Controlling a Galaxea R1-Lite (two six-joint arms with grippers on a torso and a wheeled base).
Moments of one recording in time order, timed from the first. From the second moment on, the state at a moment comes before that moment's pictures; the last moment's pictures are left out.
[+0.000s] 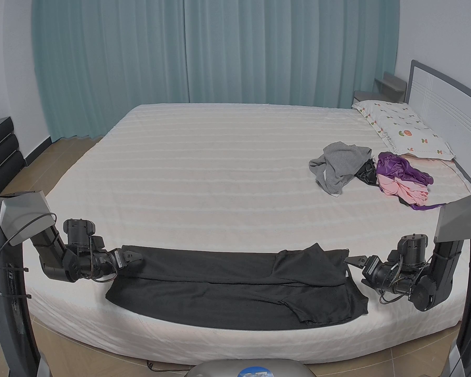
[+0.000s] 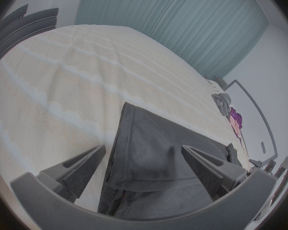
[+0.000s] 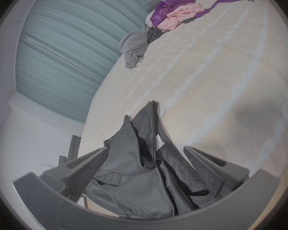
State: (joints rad) left arm 0.11 2.40 -0.84 -0.77 -0.35 -0.34; right arm 0.08 2.33 -0.40 -1.31 0.26 0.82
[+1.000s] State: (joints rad) left arm 0.11 2.36 -0.79 -0.77 -0.35 -0.40; right arm 0.07 2.33 -0.38 -1.31 0.30 0.86
